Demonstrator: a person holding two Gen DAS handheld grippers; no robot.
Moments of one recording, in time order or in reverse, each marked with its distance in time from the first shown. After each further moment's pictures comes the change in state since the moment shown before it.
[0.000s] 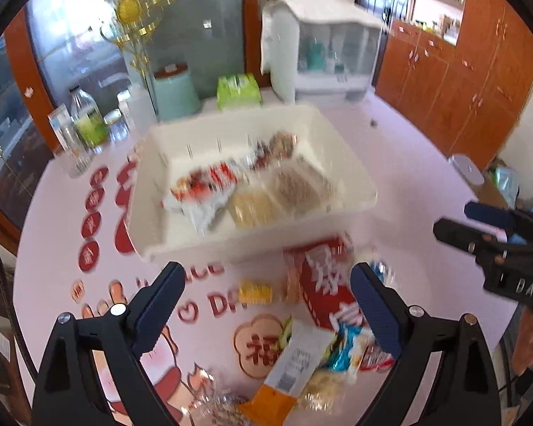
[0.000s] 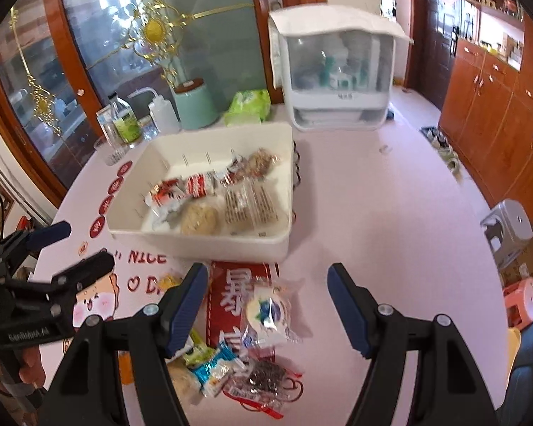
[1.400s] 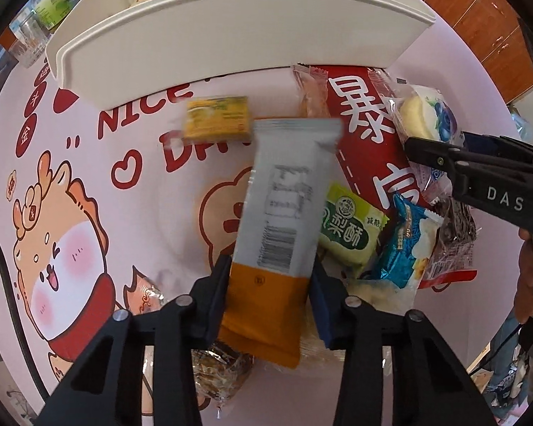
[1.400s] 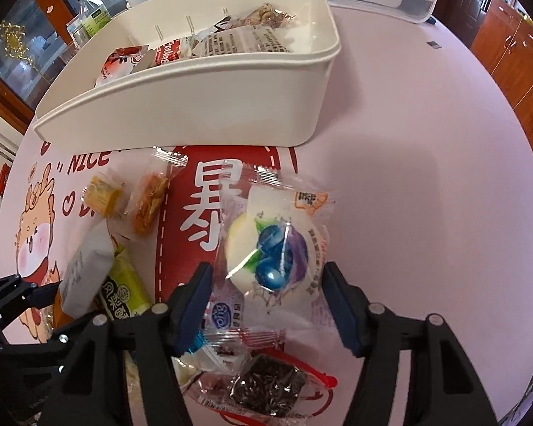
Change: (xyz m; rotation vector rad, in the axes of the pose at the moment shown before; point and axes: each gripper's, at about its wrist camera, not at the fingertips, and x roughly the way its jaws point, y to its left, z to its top) left arm 0.110 0.006 -0.098 -0.043 0.423 -0.038; right arm 0.140 0.012 -0.060 -0.069 0.310 -0.021
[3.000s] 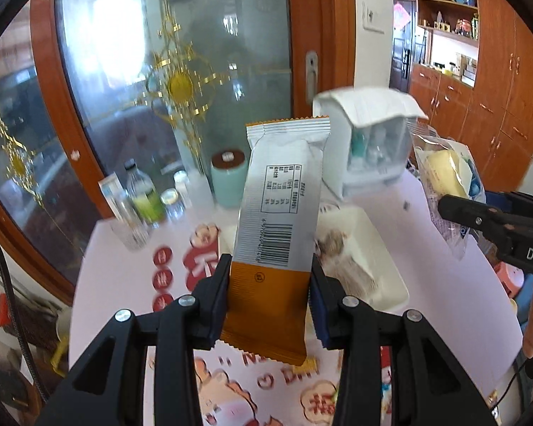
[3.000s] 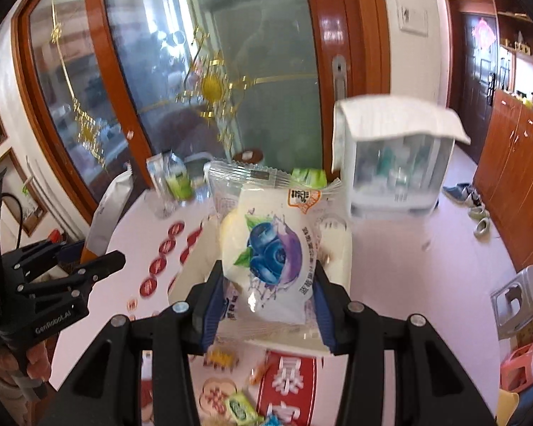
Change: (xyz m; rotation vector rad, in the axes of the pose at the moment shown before) left arm -0.288 0.055 0.119 0.013 -0.647 0.160; right arm -0.257 0.042 0.132 -0.065 -0.523 0.131
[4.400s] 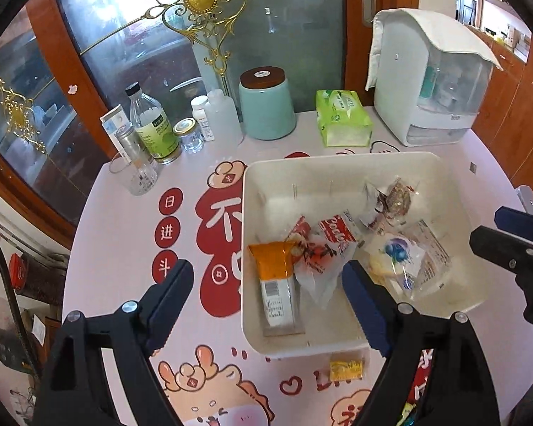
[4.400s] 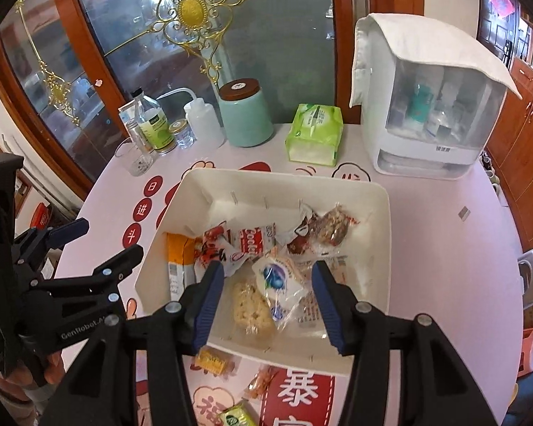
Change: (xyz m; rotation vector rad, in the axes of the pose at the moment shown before) left arm 0.136 0.020 -0.044 -0.070 0.252 0.122; right arm 0.135 0.005 -0.030 0.019 0.274 0.002
